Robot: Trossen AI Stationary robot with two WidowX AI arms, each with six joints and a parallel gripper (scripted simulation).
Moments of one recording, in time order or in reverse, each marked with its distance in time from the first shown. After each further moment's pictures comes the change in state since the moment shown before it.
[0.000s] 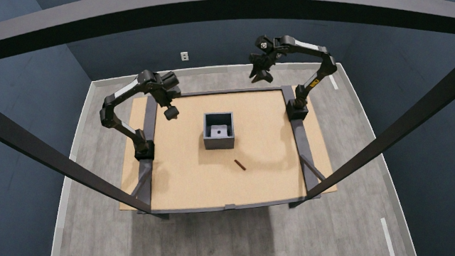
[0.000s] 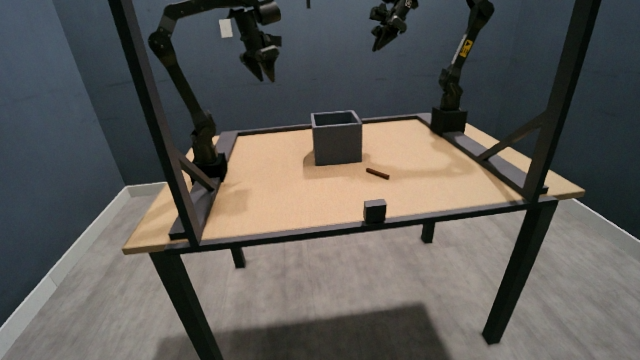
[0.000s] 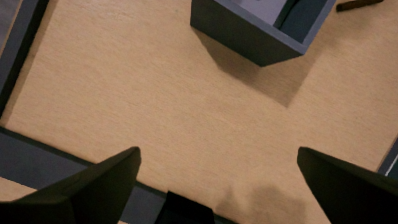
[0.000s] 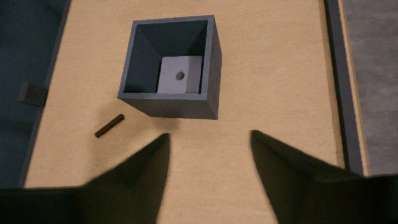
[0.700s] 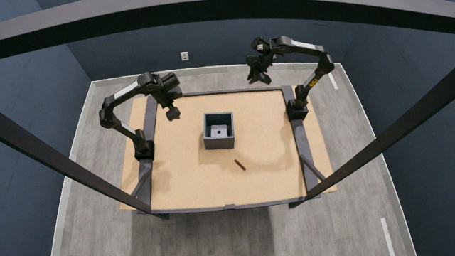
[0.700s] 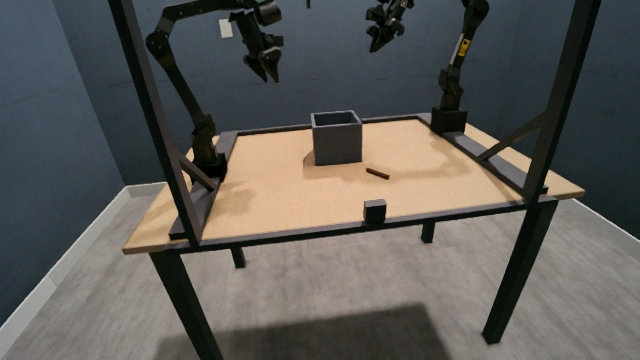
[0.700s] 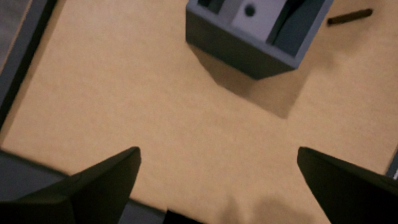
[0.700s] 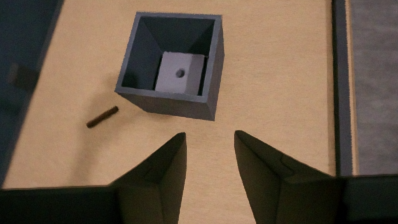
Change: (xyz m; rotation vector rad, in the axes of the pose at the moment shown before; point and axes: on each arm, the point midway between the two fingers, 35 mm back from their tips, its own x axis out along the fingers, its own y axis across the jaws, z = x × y) left arm 0.006 -0.005 0.009 0.030 -0.067 -0.009; right arm 0.013 0.007 0.010 -0.106 0.039 -0.001
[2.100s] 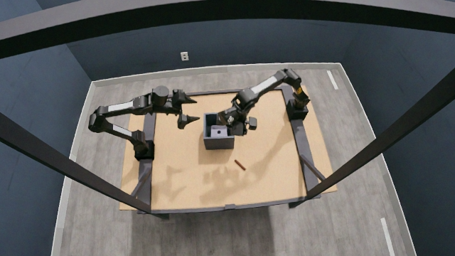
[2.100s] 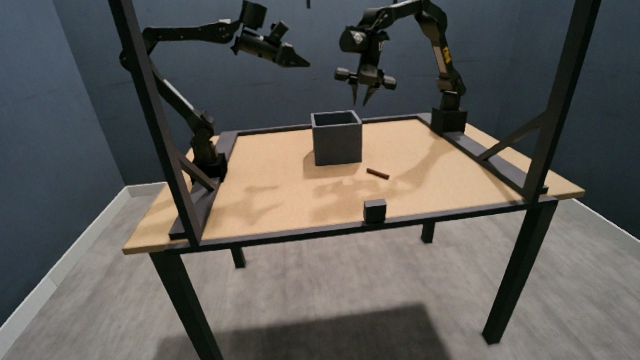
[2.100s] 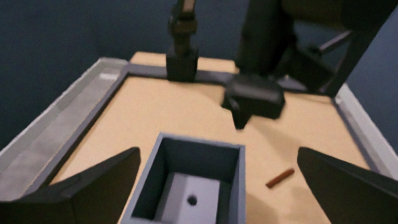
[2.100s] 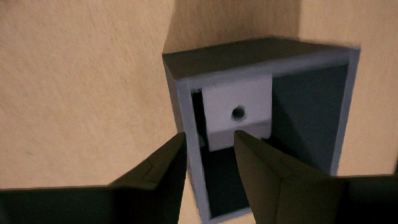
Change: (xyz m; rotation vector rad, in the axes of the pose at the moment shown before) left arm -0.007 -0.075 0.074 0.271 -0.851 -0.168; right arm 0.206 0.145 0.014 -1.334 0.519 0.087
